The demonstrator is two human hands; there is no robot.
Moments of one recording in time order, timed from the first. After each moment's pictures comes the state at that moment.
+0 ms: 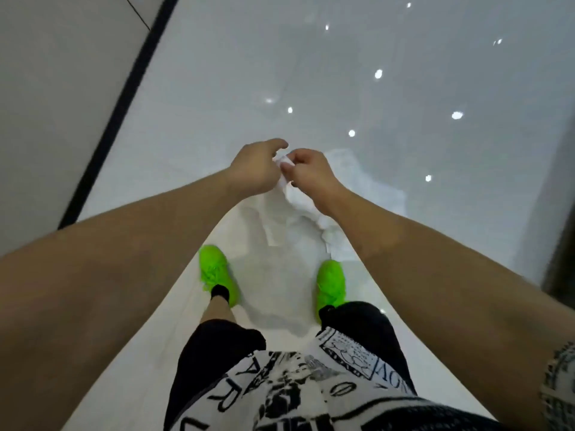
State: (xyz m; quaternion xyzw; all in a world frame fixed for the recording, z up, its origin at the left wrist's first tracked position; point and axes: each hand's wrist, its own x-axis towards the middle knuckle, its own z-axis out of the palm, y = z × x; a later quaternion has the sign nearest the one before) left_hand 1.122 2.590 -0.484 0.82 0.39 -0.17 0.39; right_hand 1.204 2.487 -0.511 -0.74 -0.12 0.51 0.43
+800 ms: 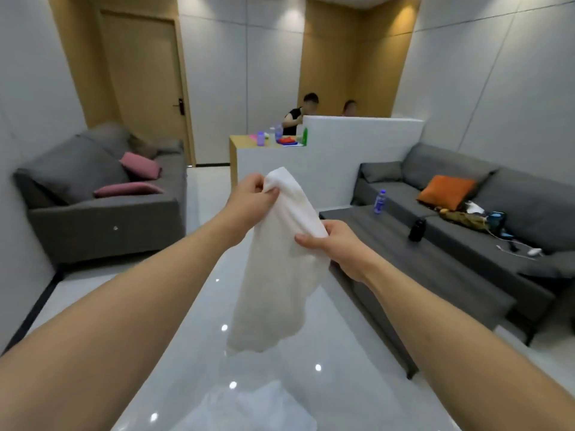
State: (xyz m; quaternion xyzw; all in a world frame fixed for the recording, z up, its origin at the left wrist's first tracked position) left_hand 1.210 2.360 -0.023 0.80 -0.03 0.13 0.58; right_hand 1.196 2.157 -0.067 -0.78 -0.13 0.08 0.61
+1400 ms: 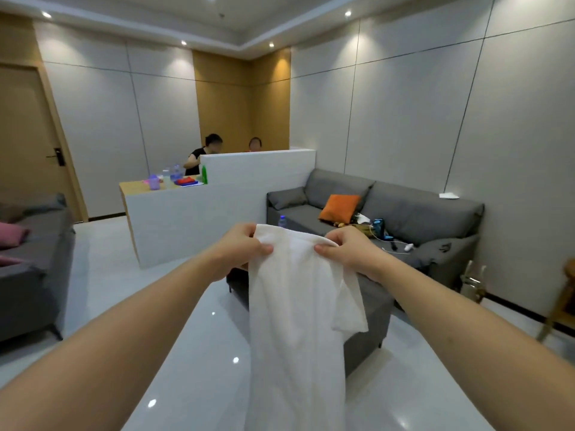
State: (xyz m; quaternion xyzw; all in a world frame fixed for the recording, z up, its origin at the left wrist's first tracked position) left_hand 1.219 1.998 -0.008 0.82 -0.19 -0.07 0.54; right_hand 1.156 1.754 -0.013 -0.89 -0.02 -0.10 0.44
